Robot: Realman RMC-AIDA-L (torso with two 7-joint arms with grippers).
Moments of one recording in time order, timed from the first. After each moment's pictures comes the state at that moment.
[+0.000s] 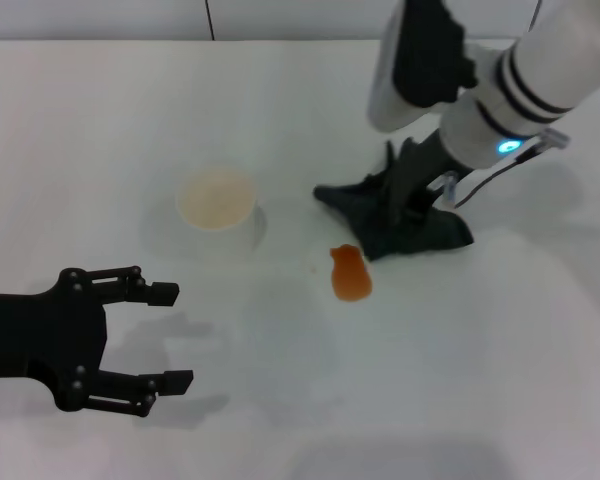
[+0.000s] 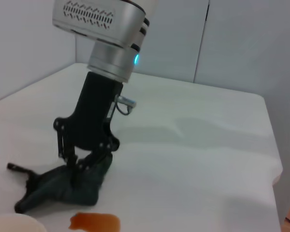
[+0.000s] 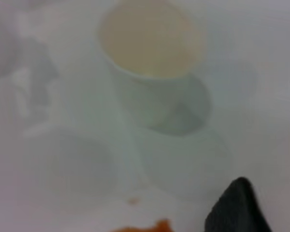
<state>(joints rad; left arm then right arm) -0.23 -2.07 0.94 1.22 1.94 1.88 -1.49 0.99 2.03 -1.54 -0.74 -2.33 -1.16 2.02</state>
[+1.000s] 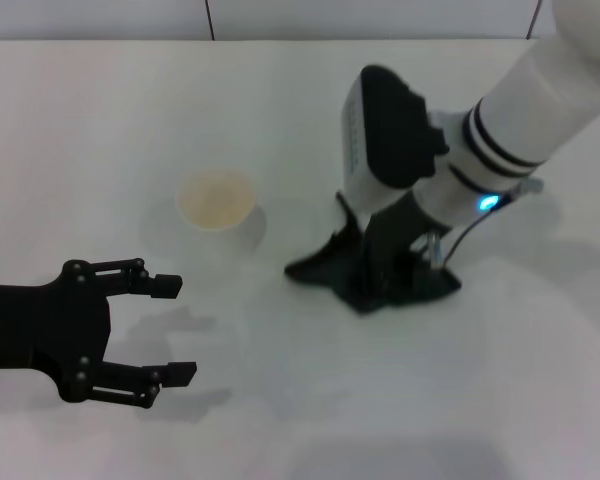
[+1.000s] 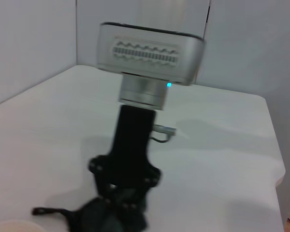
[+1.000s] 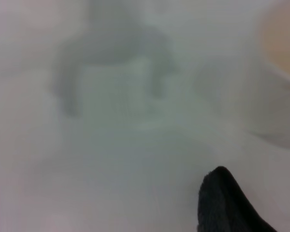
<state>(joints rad) -0.24 -2.07 0.94 1.22 1.94 1.88 -1.49 0.95 2.02 -1.79 -0.82 -2.18 -1.17 2.00</state>
